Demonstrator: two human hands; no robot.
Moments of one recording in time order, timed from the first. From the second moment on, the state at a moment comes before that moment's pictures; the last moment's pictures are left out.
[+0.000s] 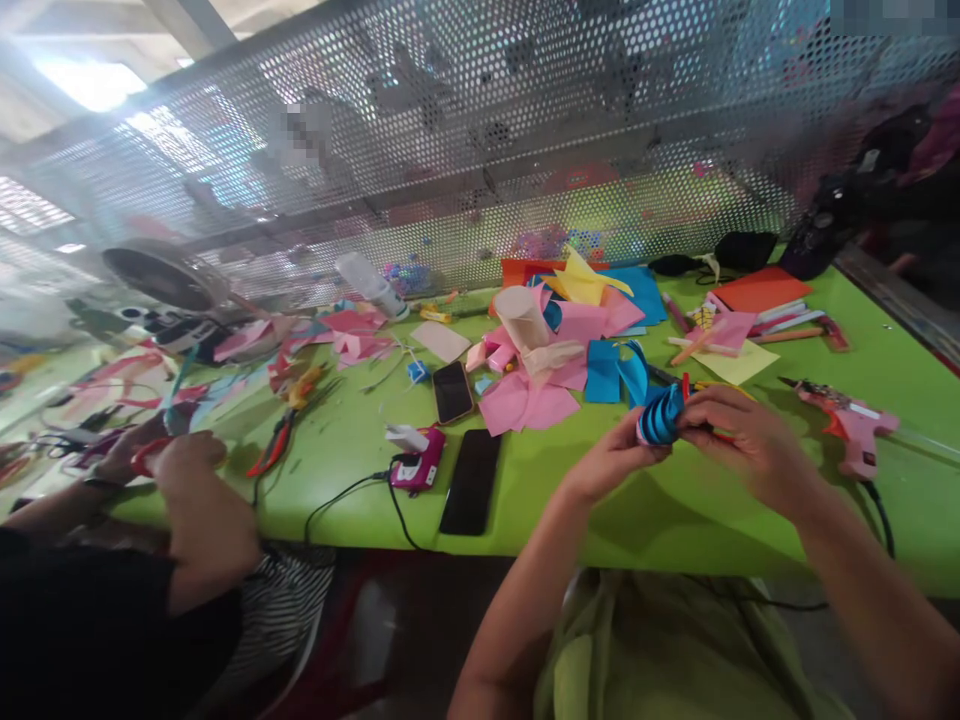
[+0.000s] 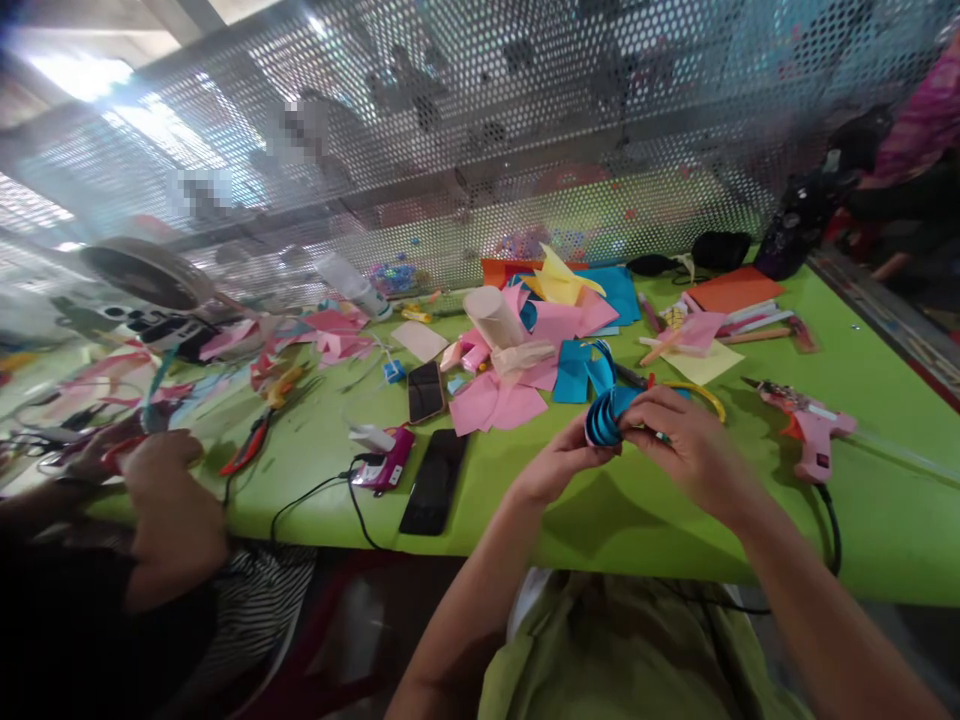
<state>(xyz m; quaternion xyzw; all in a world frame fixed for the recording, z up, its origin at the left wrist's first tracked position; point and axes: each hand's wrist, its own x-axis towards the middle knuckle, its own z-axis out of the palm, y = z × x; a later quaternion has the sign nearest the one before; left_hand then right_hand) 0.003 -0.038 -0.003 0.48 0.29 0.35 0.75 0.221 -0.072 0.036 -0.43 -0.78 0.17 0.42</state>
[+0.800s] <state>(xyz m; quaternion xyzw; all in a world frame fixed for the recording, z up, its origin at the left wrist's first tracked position) 0.005 -0.036 -0.022 0.51 0.27 0.37 0.72 0.219 -0.070 0.038 -0.43 -0.79 0.19 0.38</state>
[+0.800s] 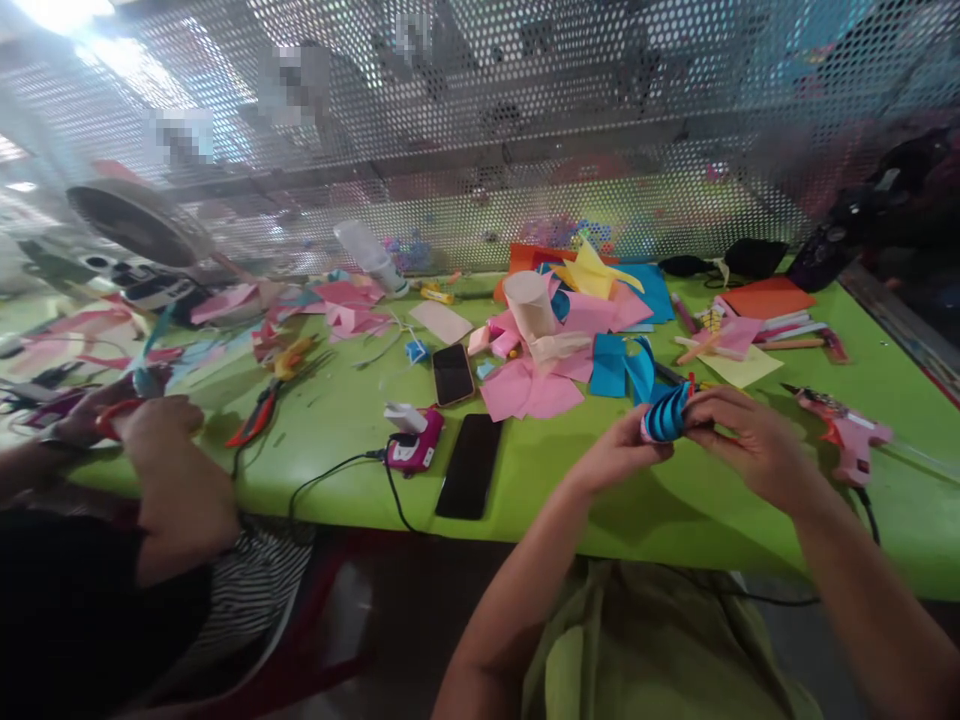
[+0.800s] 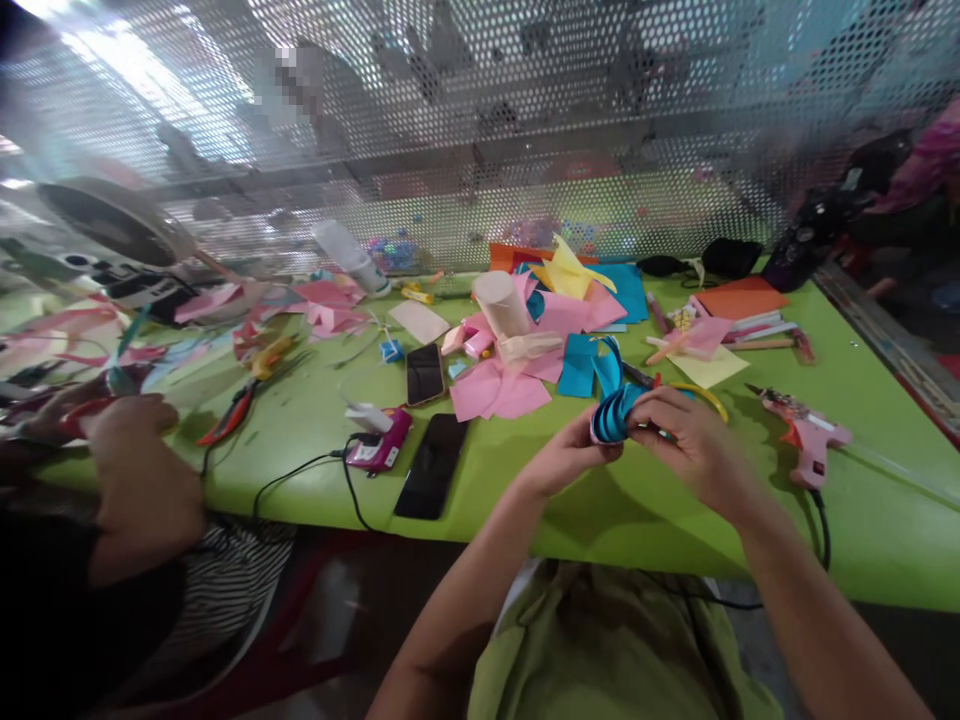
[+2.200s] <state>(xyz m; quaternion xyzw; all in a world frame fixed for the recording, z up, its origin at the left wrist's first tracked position) 0.015 -0.036 -0.033 0.58 0.30 0.42 0.63 0.201 -0.070 0.026 -0.51 -0.72 0.21 0.42</state>
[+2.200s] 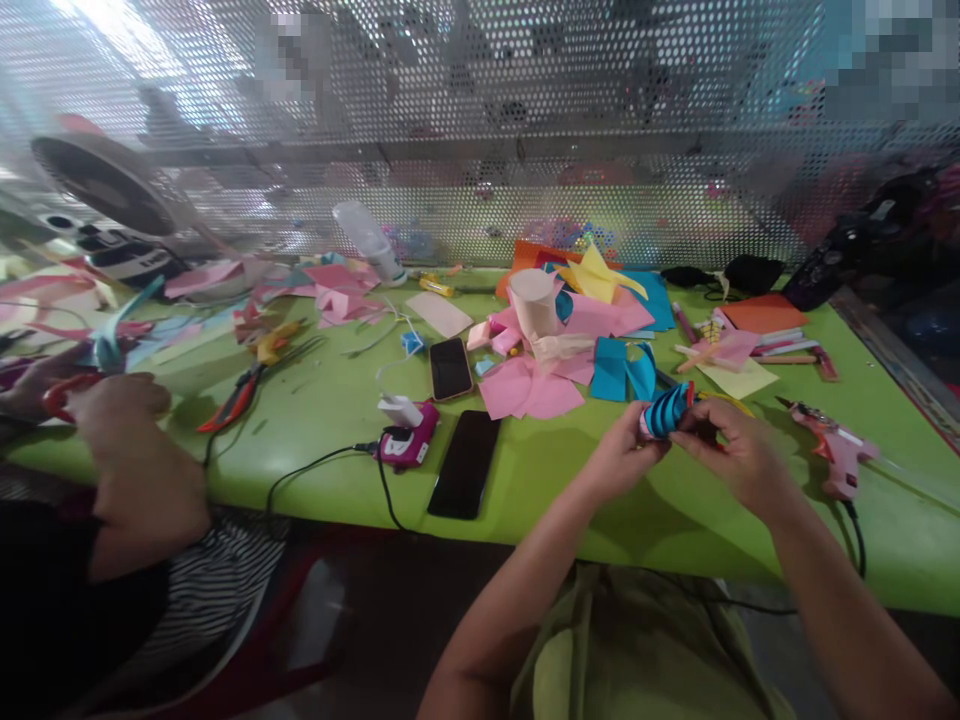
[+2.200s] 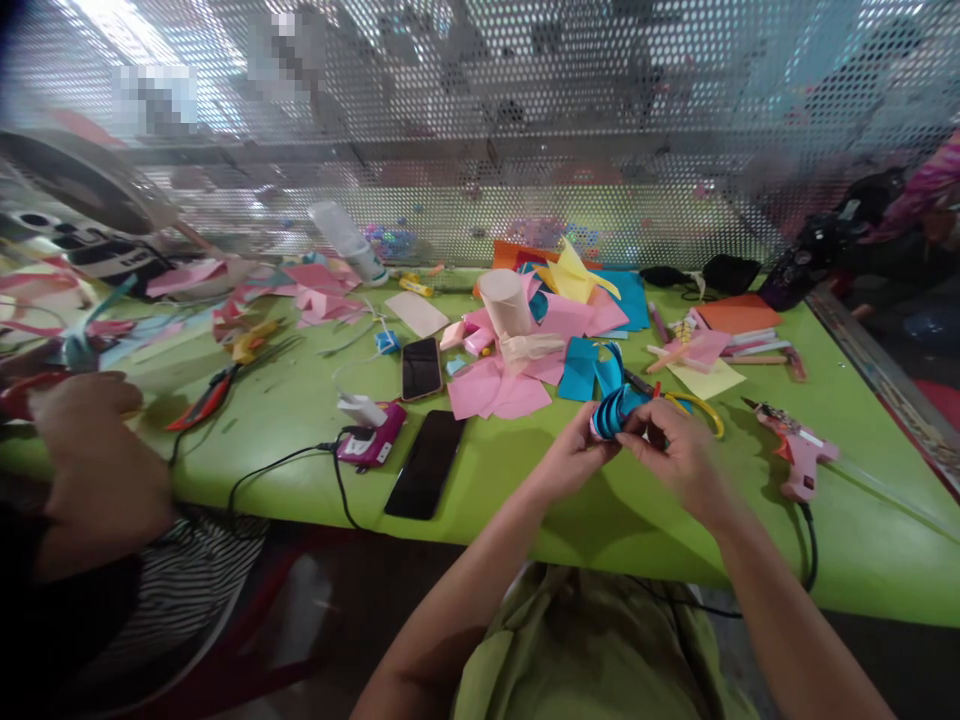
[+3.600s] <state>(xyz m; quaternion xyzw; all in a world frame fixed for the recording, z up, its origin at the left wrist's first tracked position) 0.008 -0.040 -0.017 0.54 0.30 0.41 0.67 0.195 -0.067 0.018 -0.52 -0.67 0.28 0.45</state>
